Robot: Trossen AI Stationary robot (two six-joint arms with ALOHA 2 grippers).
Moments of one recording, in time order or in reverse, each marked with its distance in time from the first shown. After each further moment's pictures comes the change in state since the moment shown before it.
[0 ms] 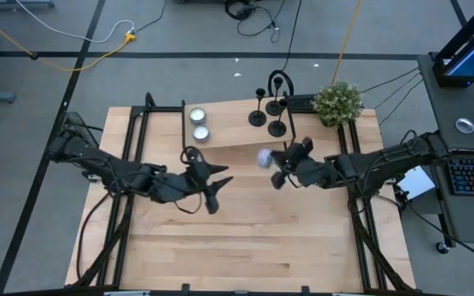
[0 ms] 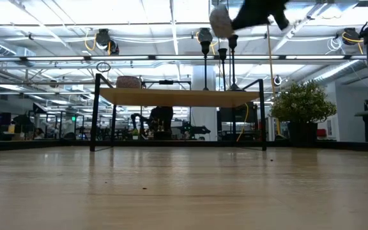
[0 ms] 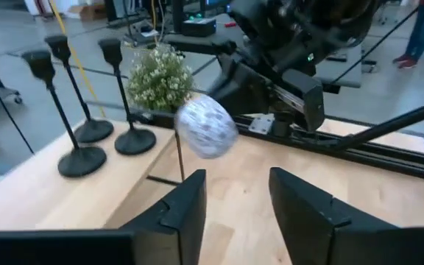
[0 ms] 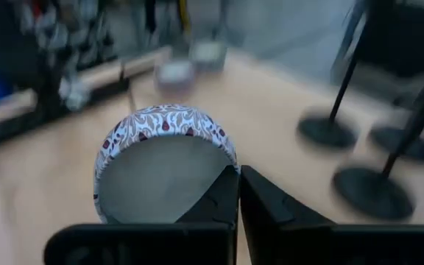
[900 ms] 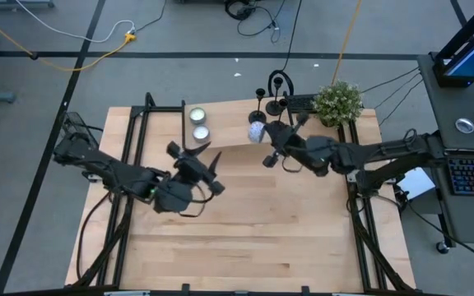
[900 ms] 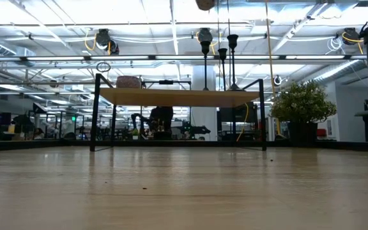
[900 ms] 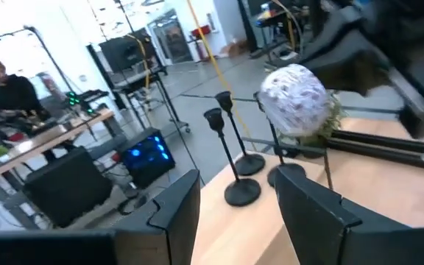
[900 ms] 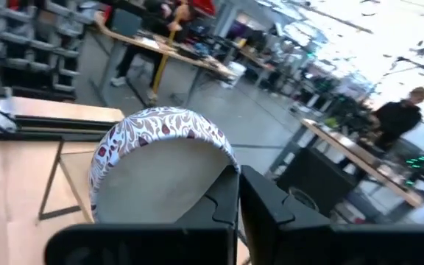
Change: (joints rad) left arm -0.059 0.099 0.205 -0.145 -0.596 0.183; right arm -0.122 0.054 0.127 0.412 0.039 -0.893
